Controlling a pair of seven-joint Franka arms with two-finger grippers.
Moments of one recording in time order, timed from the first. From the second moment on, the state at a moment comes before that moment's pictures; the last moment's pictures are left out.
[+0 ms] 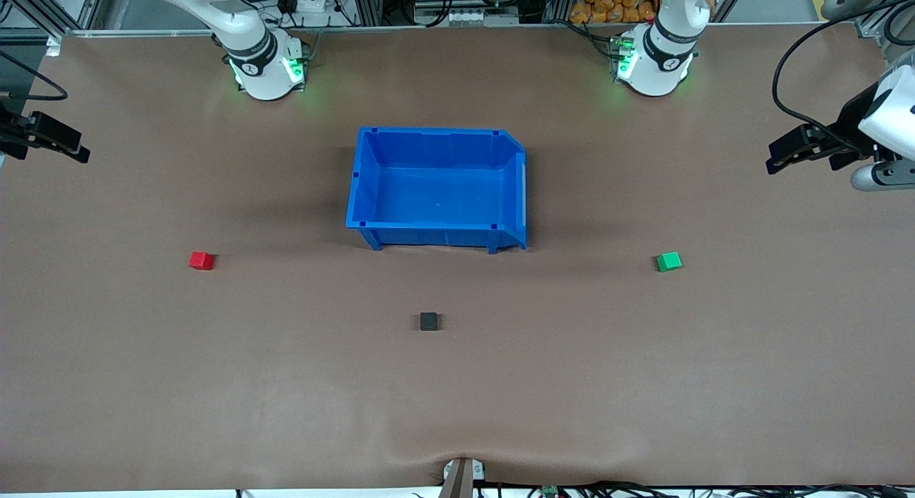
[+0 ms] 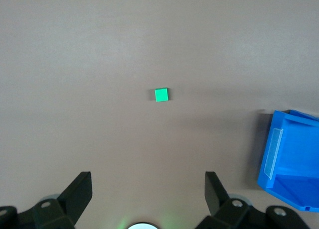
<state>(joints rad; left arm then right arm) 0.01 -0.01 -0.09 -1.58 0.03 1.55 -0.12 0.07 -0.06 -0.18 -1.61 -0.01 1.48 -0.03</state>
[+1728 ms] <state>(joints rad) 0.01 0.09 -0.09 -1.58 0.03 1.53 -0.12 0.07 -0.04 -0.18 -1.62 -0.01 1.49 -0.03</state>
